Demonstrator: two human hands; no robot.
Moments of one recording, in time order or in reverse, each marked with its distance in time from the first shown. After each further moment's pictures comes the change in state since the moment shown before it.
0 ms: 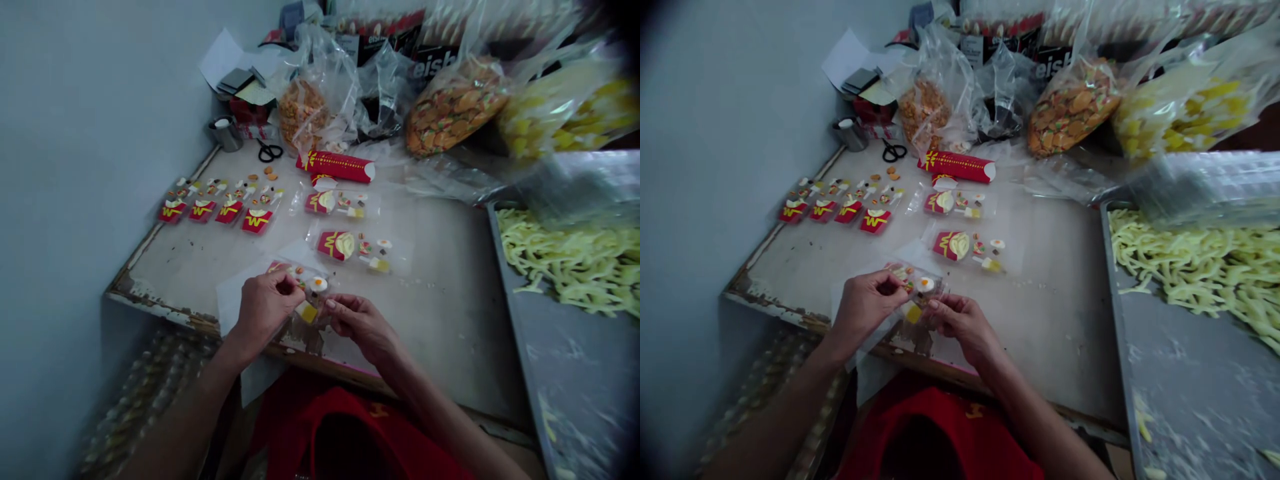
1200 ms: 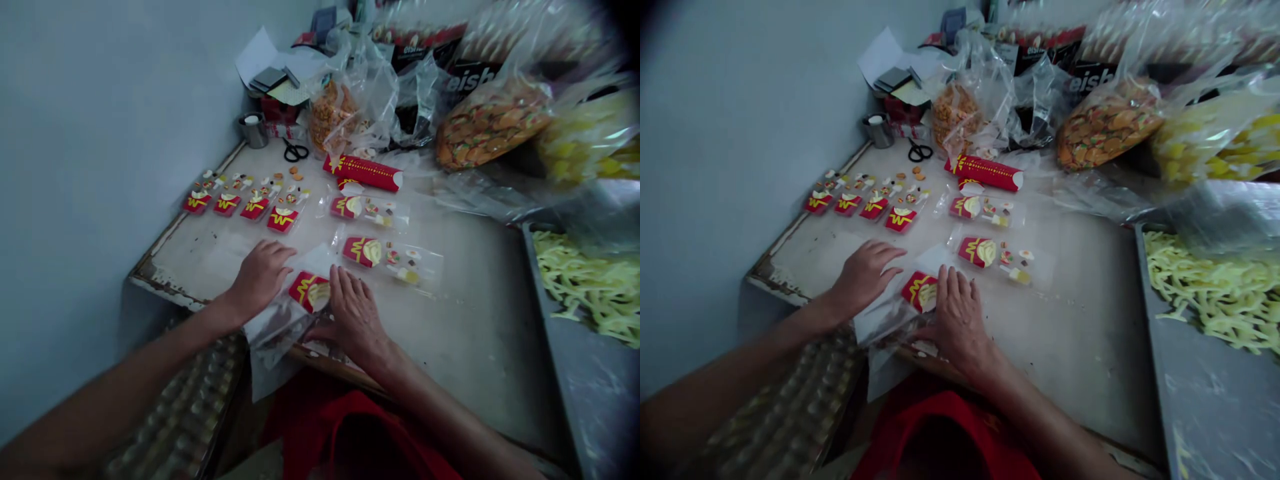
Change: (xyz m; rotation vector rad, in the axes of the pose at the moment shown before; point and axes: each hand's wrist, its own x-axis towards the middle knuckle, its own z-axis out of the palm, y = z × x) left_hand 0.039 -0.059 -0.047 0.304 -0.063 0.476; right_hand 0.018 -0.004 0.057 -1.650 0.202 -0.531
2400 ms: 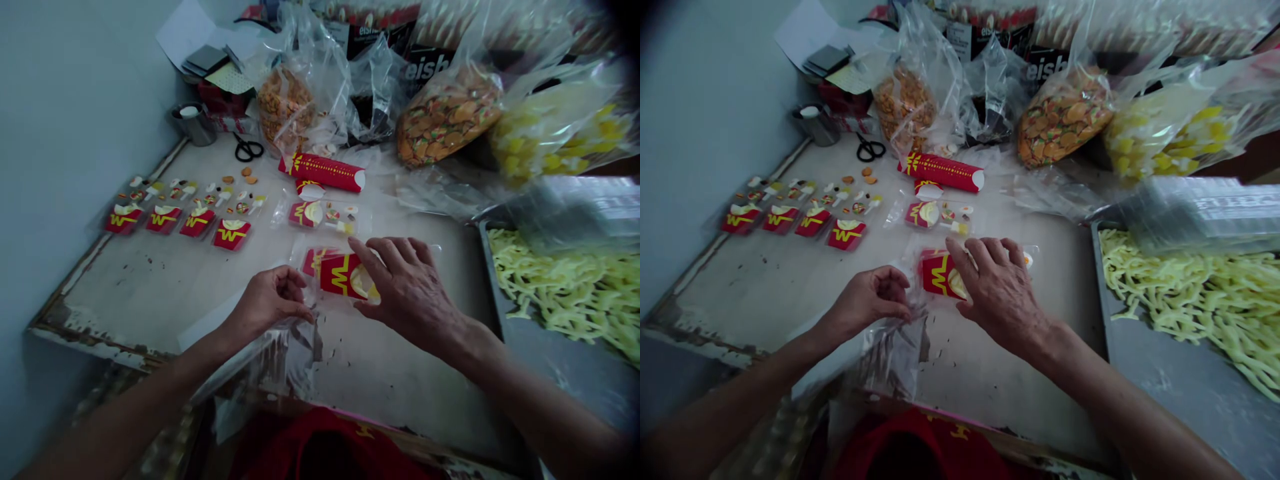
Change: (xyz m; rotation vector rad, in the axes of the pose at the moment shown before) left_hand 0.067 0.056 0.044 -1.091 -0.316 -0.529; right_hand 0.032 0.134 -0.105 -0.256 0.086 -0.140
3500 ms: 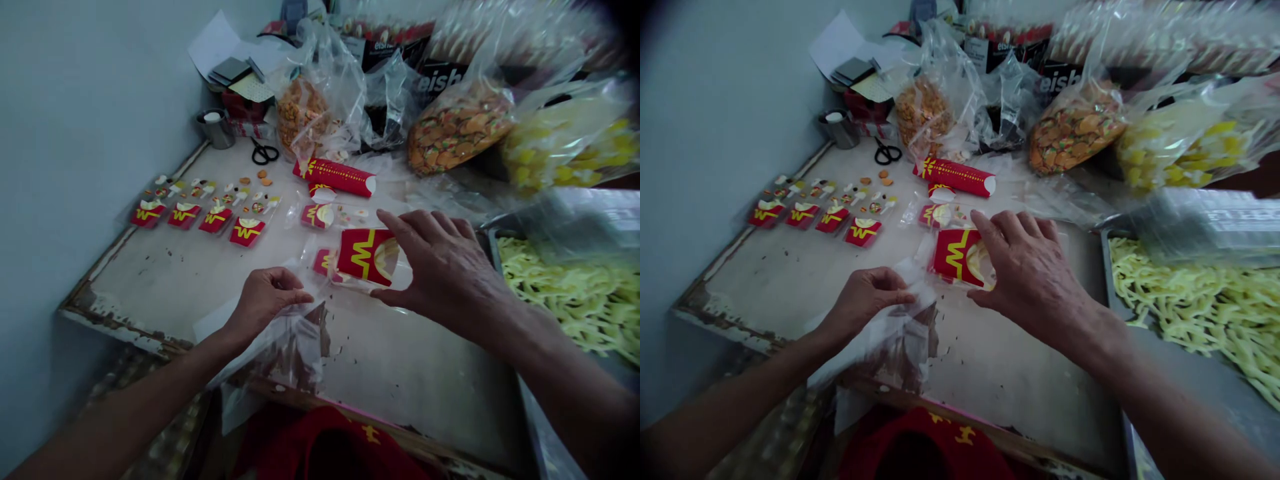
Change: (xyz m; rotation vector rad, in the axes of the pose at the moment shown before) left_hand -0.015 -0.006 -0.008 0.038 0.273 0.040; right_hand 0.017 0.016 -0.034 0.024 0.065 -0.011
